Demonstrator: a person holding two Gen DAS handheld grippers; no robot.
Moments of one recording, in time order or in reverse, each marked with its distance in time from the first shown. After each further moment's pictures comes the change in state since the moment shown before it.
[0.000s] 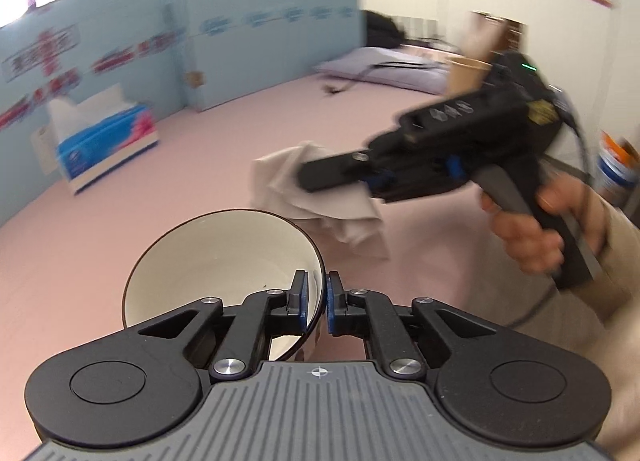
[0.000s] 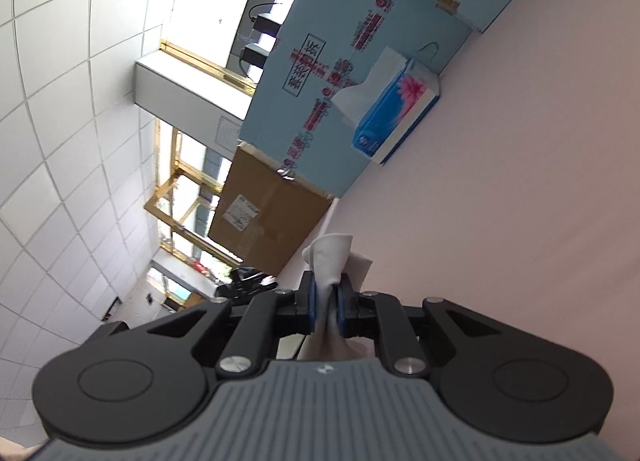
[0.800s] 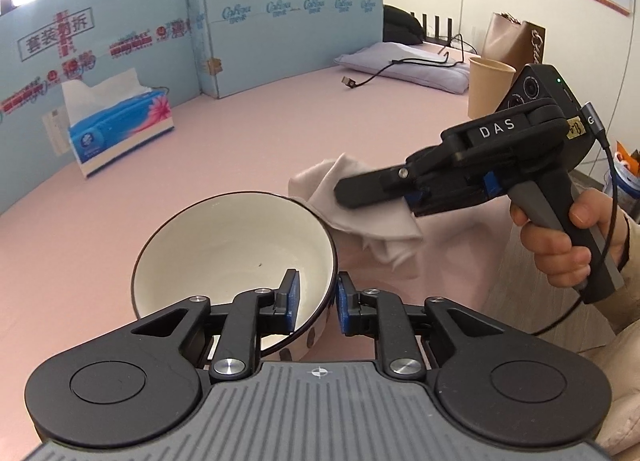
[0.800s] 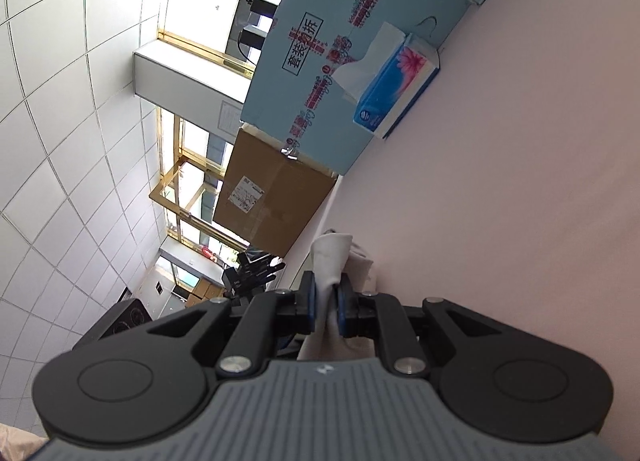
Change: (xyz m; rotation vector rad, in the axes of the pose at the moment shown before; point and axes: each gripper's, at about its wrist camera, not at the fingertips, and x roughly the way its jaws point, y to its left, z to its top) left arm 0.009 0.001 0.008 -0.099 0.018 0.095; right arm -0.007 -0.001 0.002 0.016 0.032 -0.026
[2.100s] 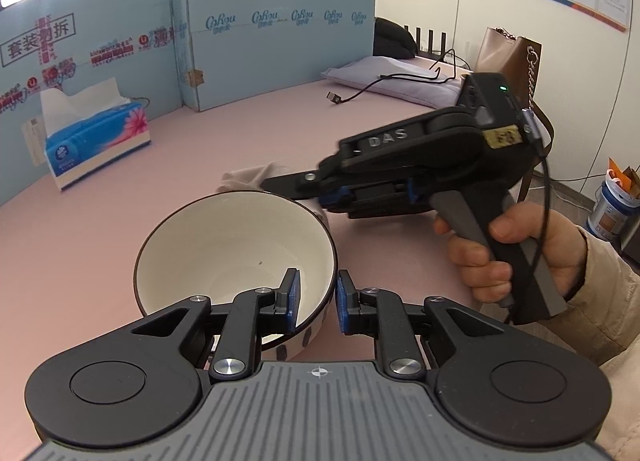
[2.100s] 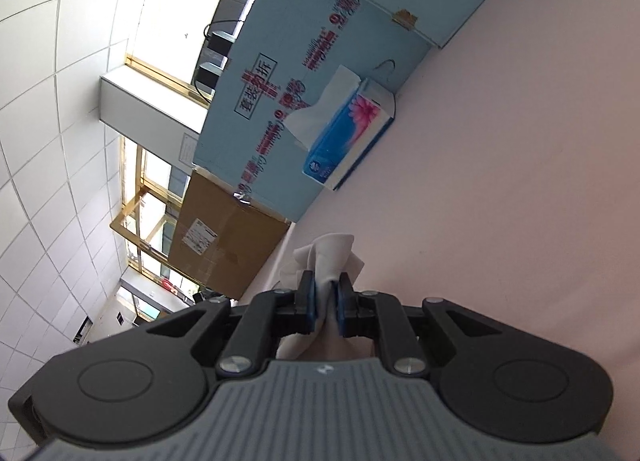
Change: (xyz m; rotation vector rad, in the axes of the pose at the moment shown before) left arm 0.022 -0.013 0.015 -0.015 -0.021 -0.040; right arm 0.022 -0.027 0.038 -0.016 -0.058 -0.103
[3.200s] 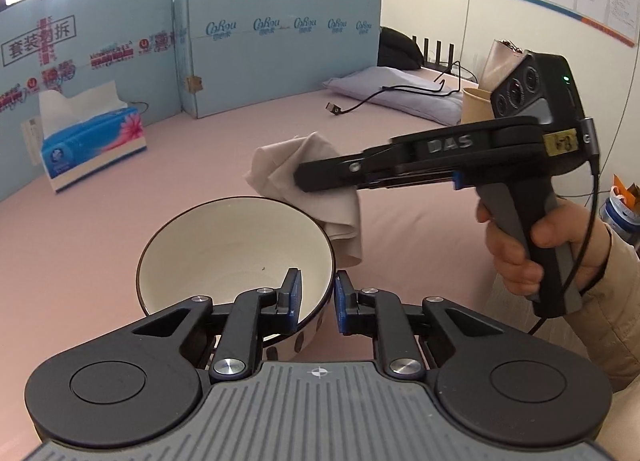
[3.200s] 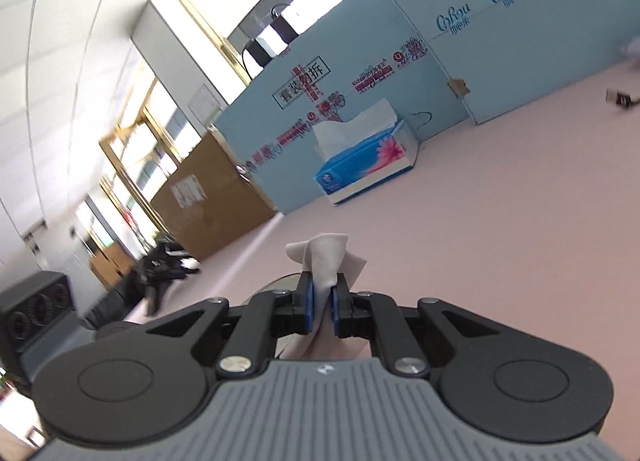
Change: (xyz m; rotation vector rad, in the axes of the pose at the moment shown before) left arm 0.006 -0.008 0.006 -0.035 -0.024 0.007; right arm -0.049 0.043 -0.002 -0.298 -0.047 -0.047
